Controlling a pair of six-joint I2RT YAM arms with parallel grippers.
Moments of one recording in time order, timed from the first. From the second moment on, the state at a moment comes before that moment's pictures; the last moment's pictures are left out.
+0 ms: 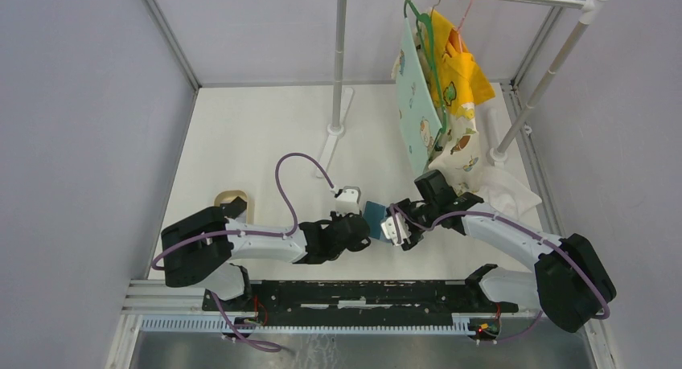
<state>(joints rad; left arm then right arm) -1.24 1.51 0.68 0.01 -0.55 -0.89 0.57 1.20 0.58 -0.44 -0.68 -1.39</state>
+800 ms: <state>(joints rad) -1.24 1.53 0.68 0.02 -0.55 -0.89 0.61 1.20 0.52 -0.16 -0.54 -1.12</state>
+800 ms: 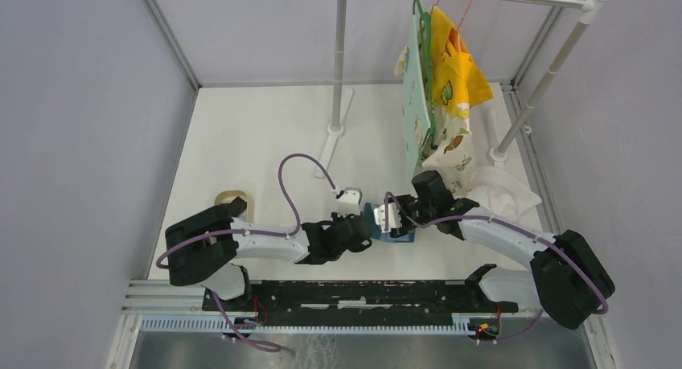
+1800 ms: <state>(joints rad) -1.23 1.50 0.64 0.07 -0.55 -0.88 0.62 1.56 0.73 -0.25 -0.71 -0.68</state>
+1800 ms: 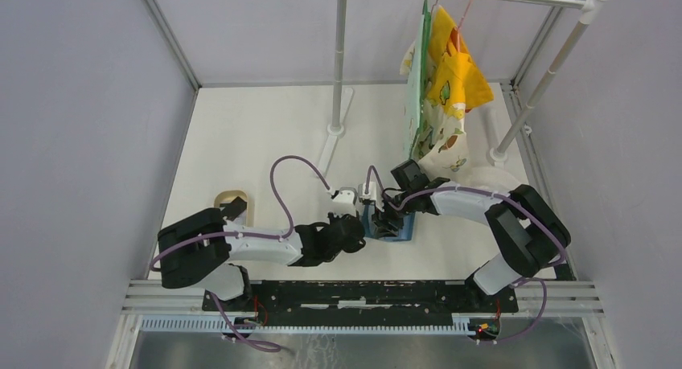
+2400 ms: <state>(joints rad) -1.24 1.31 0.55 0.07 -0.63 -0.84 0.59 1.62 0.75 -0.23 -0.81 -0.57</state>
